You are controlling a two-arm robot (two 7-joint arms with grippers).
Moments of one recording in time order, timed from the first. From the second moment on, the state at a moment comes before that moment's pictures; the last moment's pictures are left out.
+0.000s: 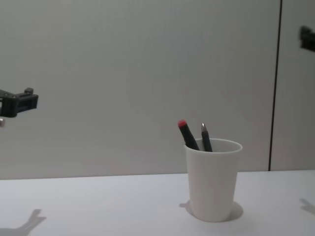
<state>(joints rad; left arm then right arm) -0.06 0.37 0.24 -1.84 -0.06 0.22 0.39 0.21 0.37 -0.24 -1.65 0.16 -0.20 -0.12</state>
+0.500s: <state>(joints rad) -0.13 0.37 0.33 -1.76 -0.11 0.14 0.23 0.16 0.46 -0.14 -1.67 0.19 -0.18 -0.26</state>
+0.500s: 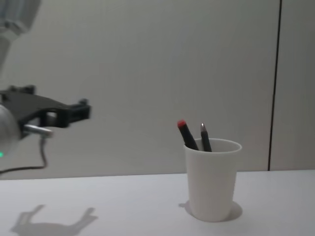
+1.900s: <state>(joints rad) -0.24 0.38 0.45 -1.63 -0.20 0.01 -0.01 -0.01 0.34 -0.23 -1.77 0.29 0.03 0.07</state>
